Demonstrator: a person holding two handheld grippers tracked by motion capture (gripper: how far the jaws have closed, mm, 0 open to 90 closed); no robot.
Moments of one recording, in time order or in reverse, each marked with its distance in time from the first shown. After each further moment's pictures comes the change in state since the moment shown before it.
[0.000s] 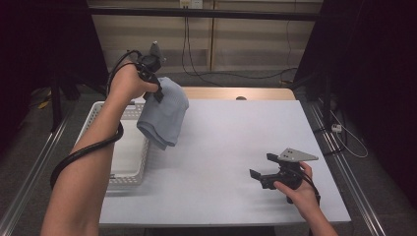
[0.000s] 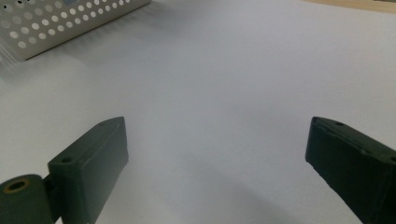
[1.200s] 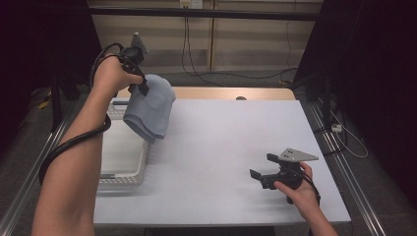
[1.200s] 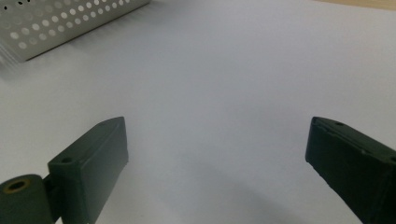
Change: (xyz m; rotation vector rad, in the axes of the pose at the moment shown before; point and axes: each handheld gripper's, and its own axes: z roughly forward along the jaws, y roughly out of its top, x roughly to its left) left arm 0.039 -0.006 -0.015 -0.004 0.029 -0.079; right arm -0.001 -0.001 0.000 0.001 0.004 0.008
